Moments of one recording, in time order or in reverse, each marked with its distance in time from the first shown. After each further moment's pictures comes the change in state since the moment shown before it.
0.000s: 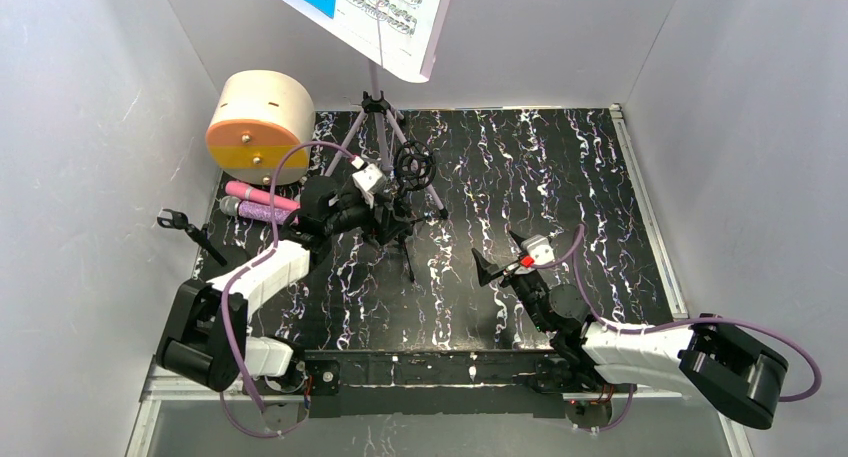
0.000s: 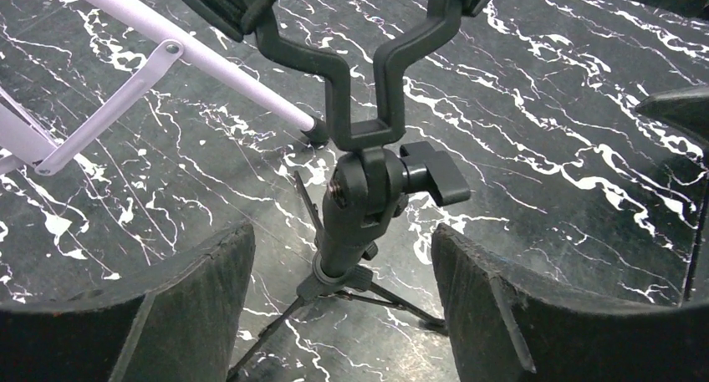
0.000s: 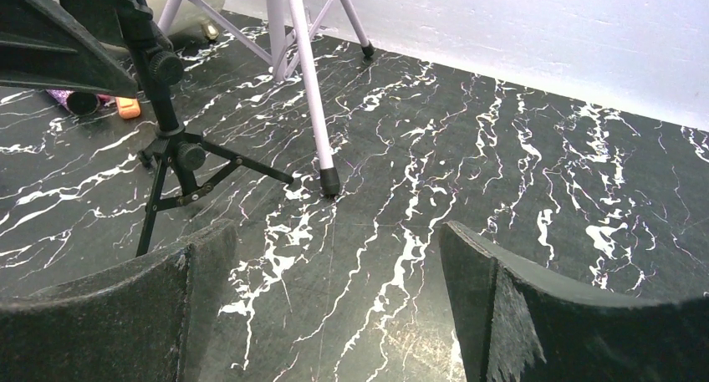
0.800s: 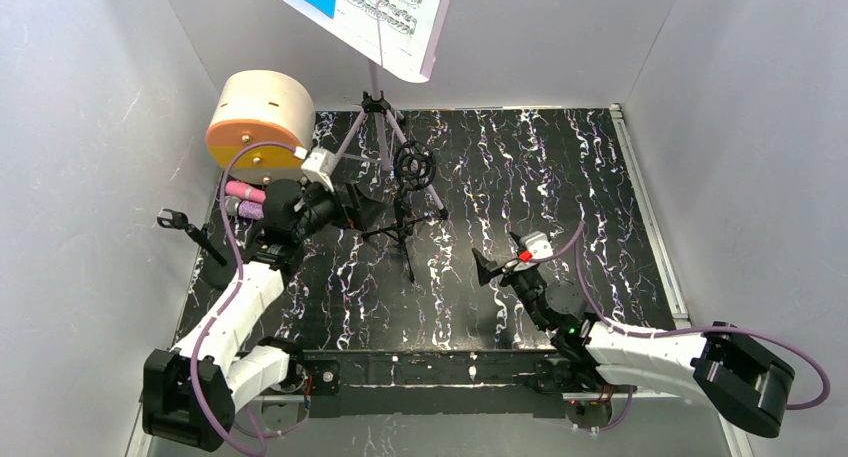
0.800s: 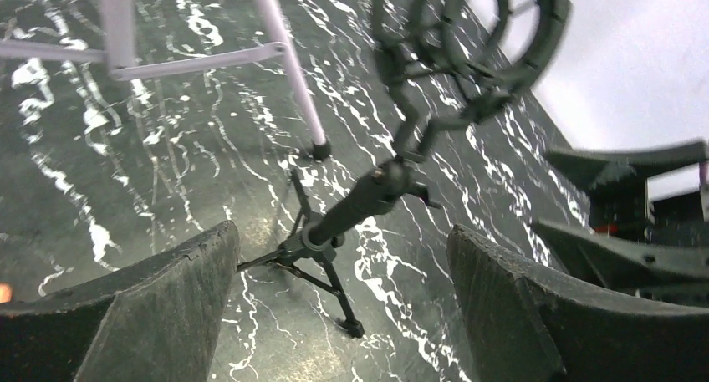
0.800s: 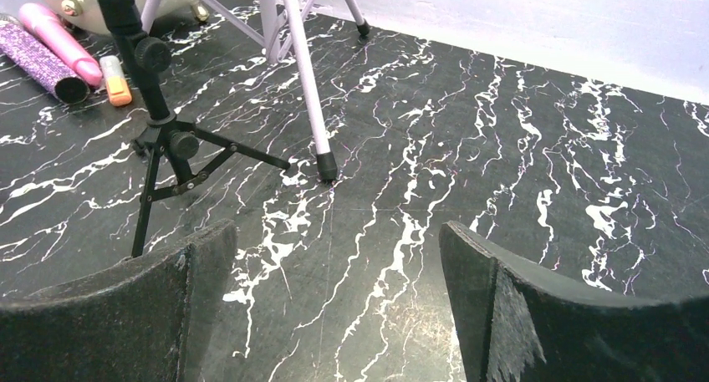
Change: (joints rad) left arm 0.145 -0.280 0.000 -0.186 -0.143 -0.476; right arm 0.000 -0.070 0.047 -0.188 0.034 0.047
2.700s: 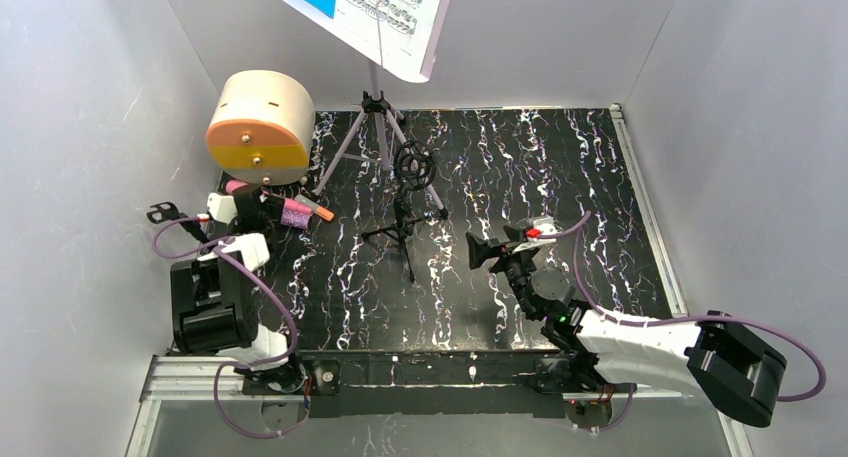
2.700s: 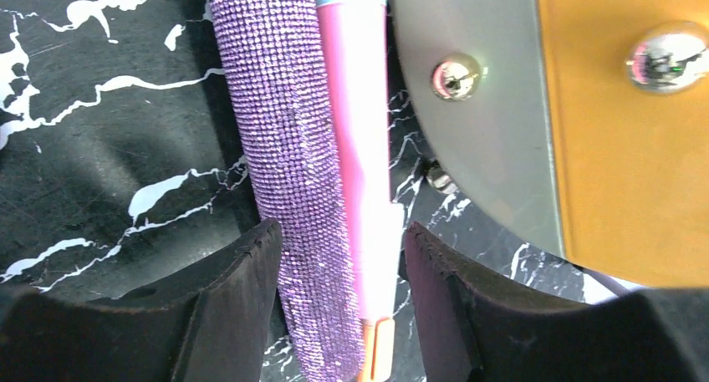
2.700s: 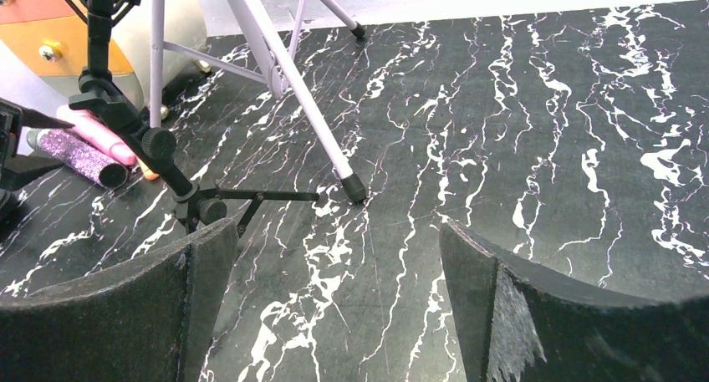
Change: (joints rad) left arm 0.429 0.474 -0.030 0.109 -0.735 -0.656; right arm 0.005 0.081 0.122 -0.069 0.117 0.285
